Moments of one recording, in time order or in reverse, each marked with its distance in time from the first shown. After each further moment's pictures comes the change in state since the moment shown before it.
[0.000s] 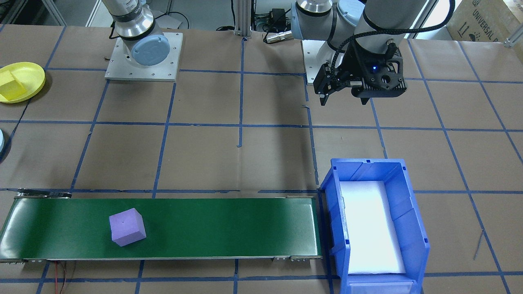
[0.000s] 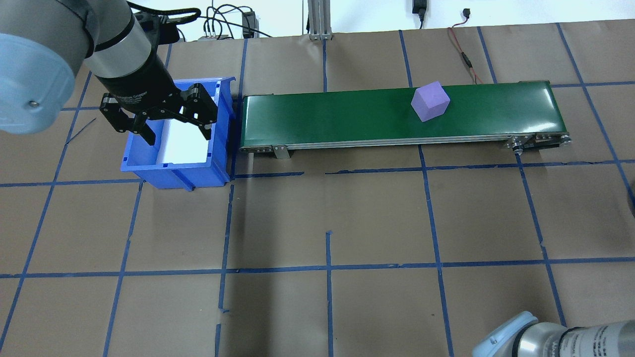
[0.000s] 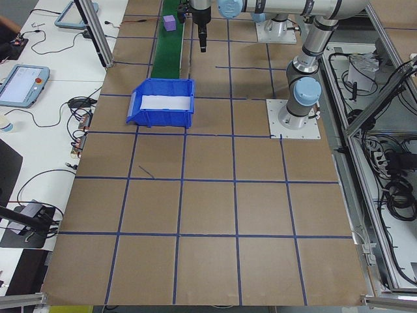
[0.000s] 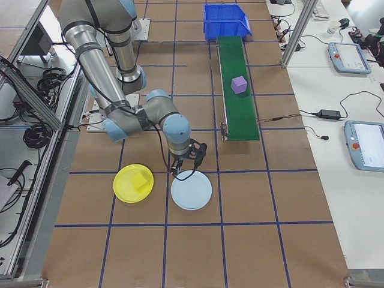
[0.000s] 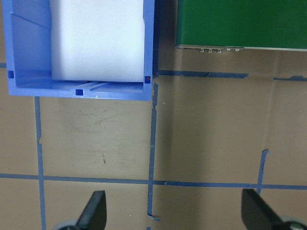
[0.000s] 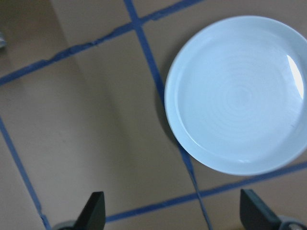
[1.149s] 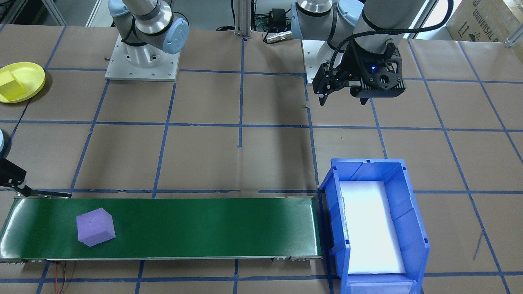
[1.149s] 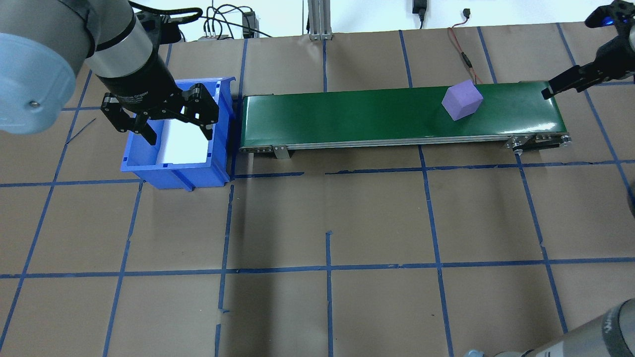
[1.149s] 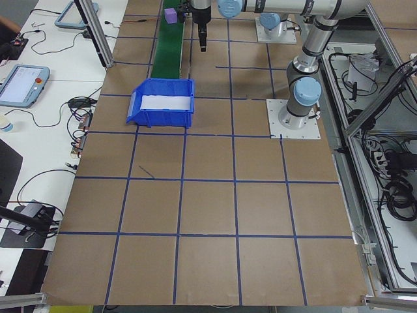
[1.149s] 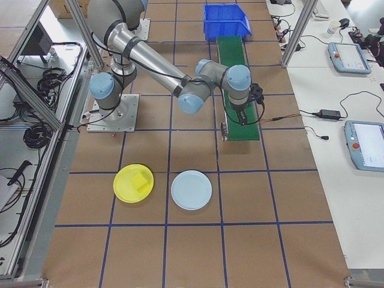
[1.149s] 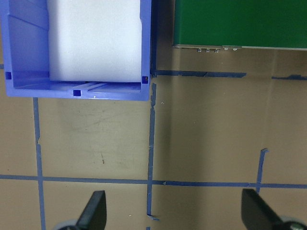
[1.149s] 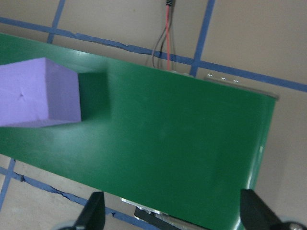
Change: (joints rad) left arm -0.003 0.000 0.003 -0.002 -0.001 0.003; right arm 0.449 0.166 -0.170 -0.141 0.215 -0.145
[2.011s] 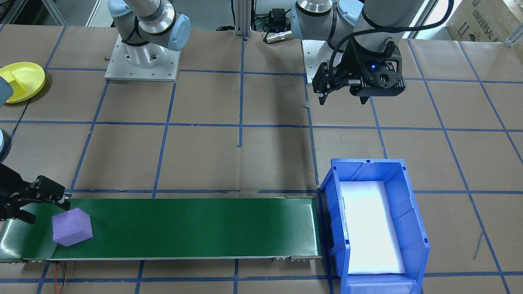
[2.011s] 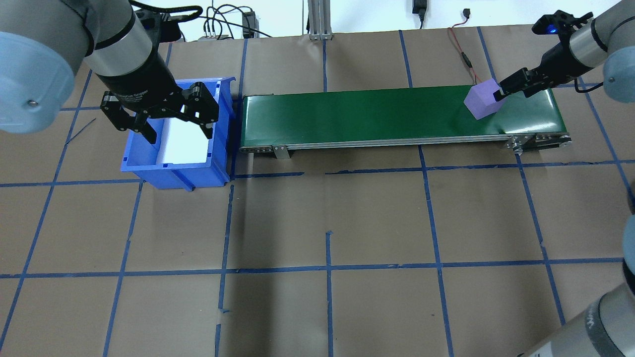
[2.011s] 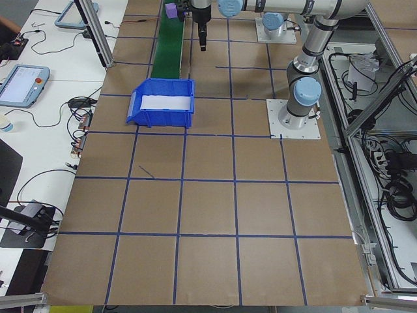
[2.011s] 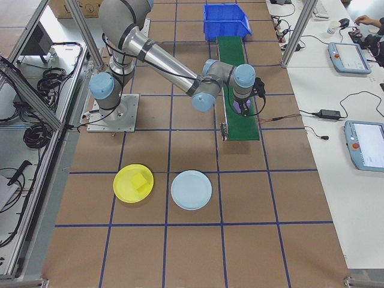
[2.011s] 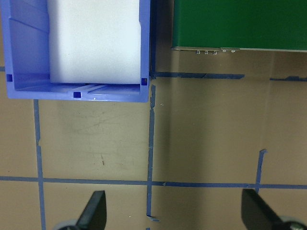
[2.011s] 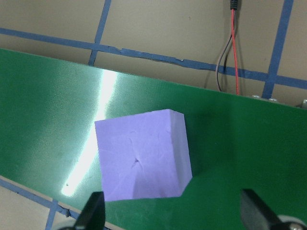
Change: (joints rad) left arm -0.002 0.001 0.004 -0.001 0.000 0.001; right arm 0.090 0.062 0.001 -0.023 0.056 0.131
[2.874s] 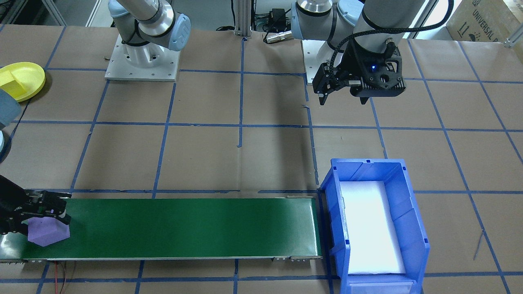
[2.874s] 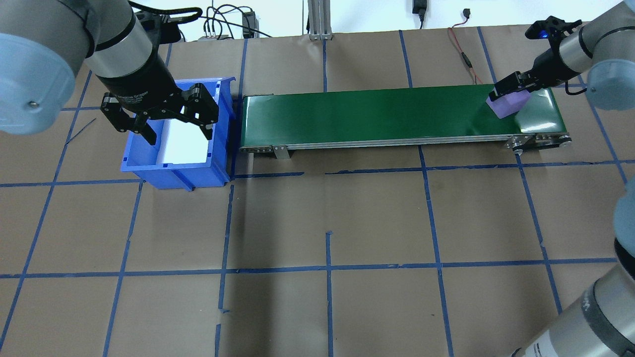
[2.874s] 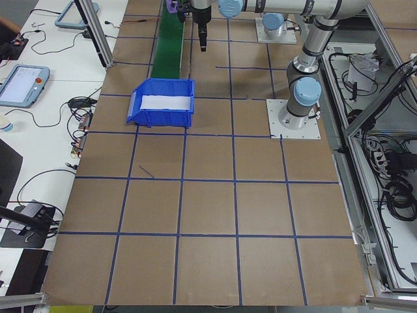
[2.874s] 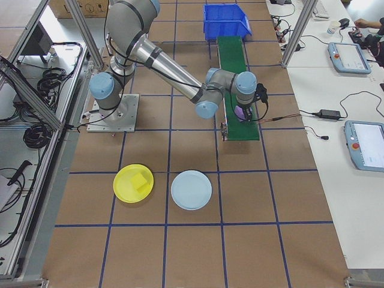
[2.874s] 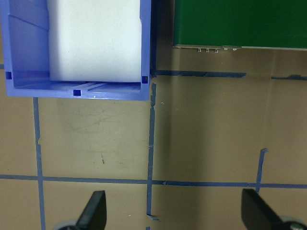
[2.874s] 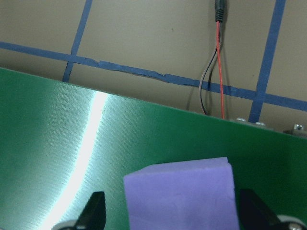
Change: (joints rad) left arm 0.001 0.000 -0.004 0.001 0.000 -0.003; right arm 0.002 0.065 0.001 -0.117 -0.005 0.004
